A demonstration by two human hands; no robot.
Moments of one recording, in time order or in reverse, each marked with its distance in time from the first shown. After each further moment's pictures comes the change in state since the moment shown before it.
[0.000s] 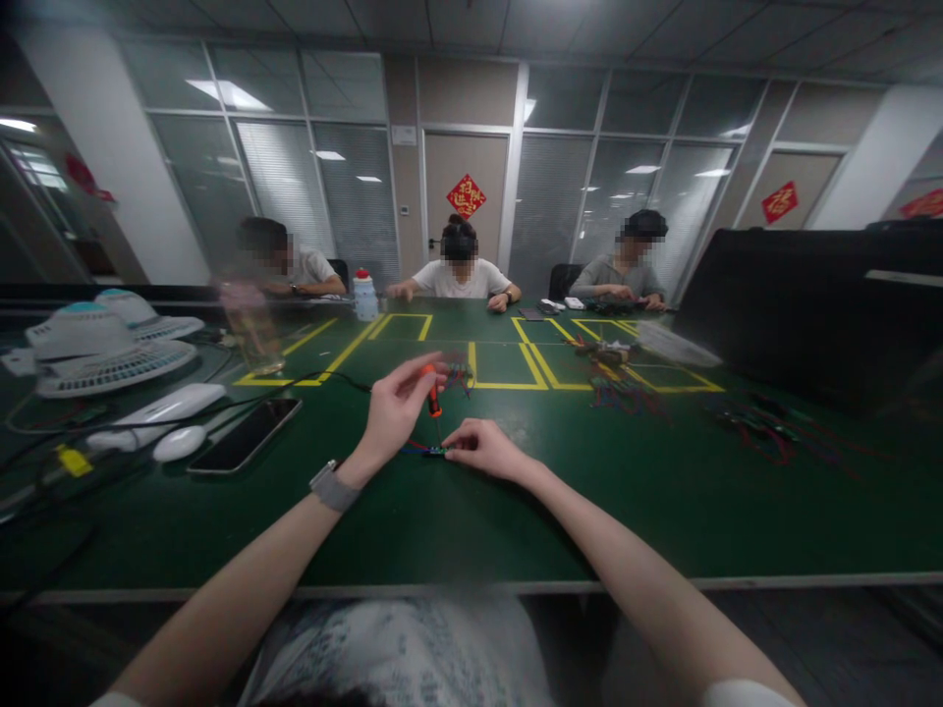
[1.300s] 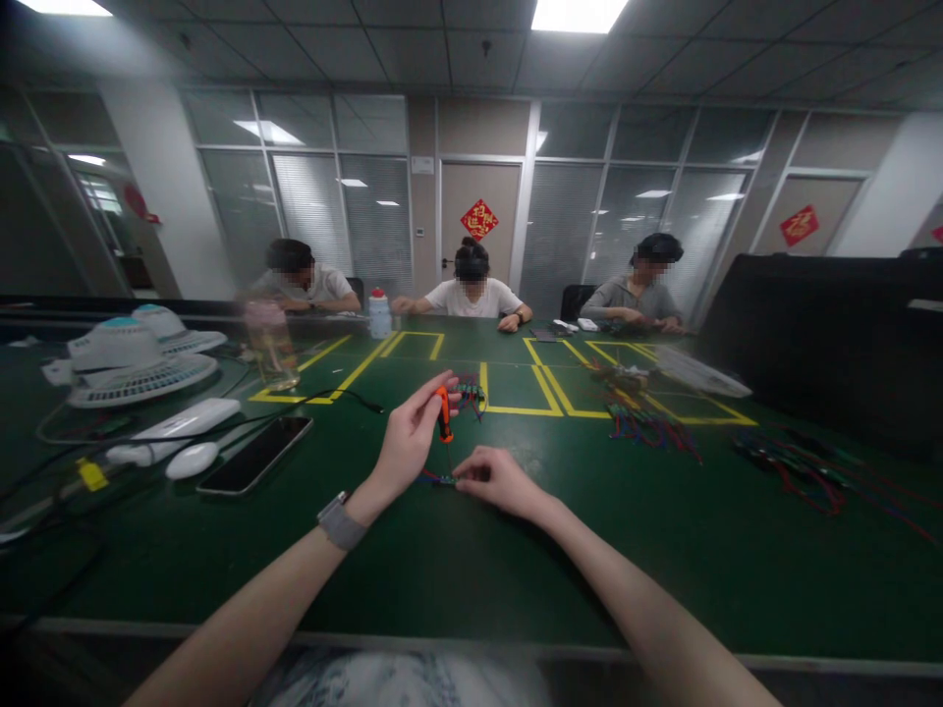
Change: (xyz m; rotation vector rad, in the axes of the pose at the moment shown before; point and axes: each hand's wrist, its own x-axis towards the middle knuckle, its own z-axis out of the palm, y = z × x) left_hand -0.004 -0.006 0.001 0.005 -0.003 -0.012; right_hand -0.001 -0.002 0.001 0.023 0.001 0.029
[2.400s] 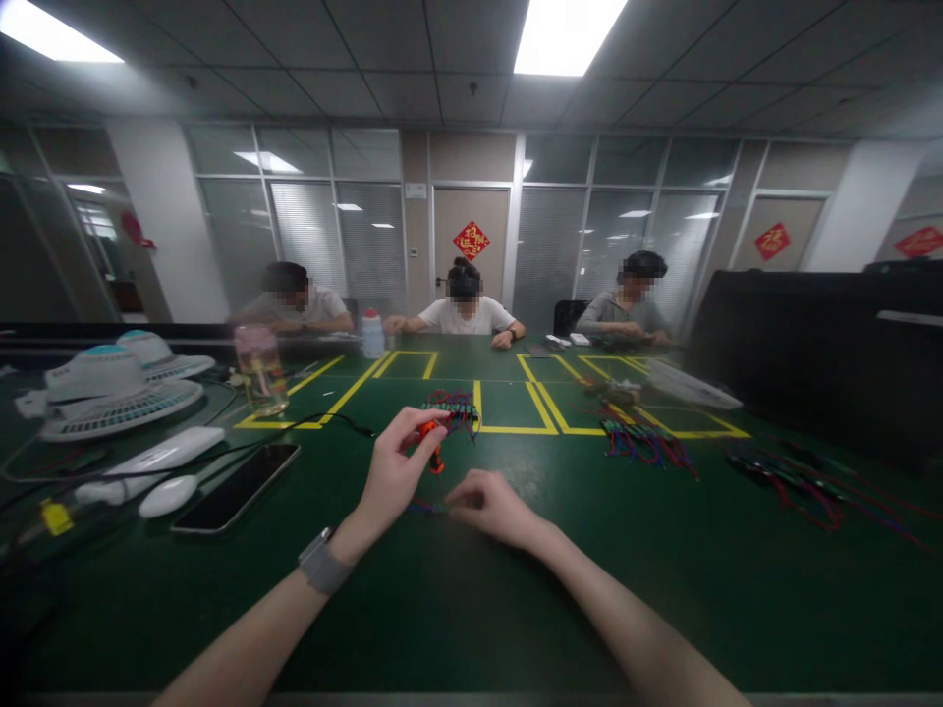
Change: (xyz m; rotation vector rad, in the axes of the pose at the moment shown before) left_hand -0.002 0.006 -0.004 0.164 0.007 0.070; right_hand 0.001 0.003 0.003 -0.038 0.010 -0.007
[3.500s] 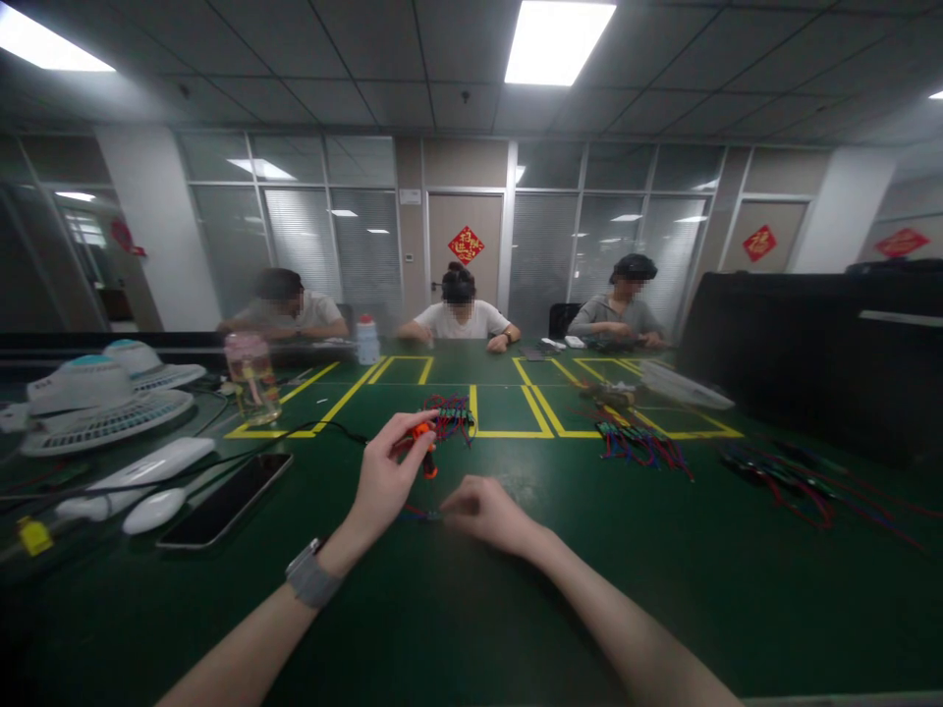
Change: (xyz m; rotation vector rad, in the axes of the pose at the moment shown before) left_hand 0.001 -0.005 -0.001 -0.042 0.013 -0.035; right_hand 0.000 -0.010 -0.003 -0.011 -0.001 0.019
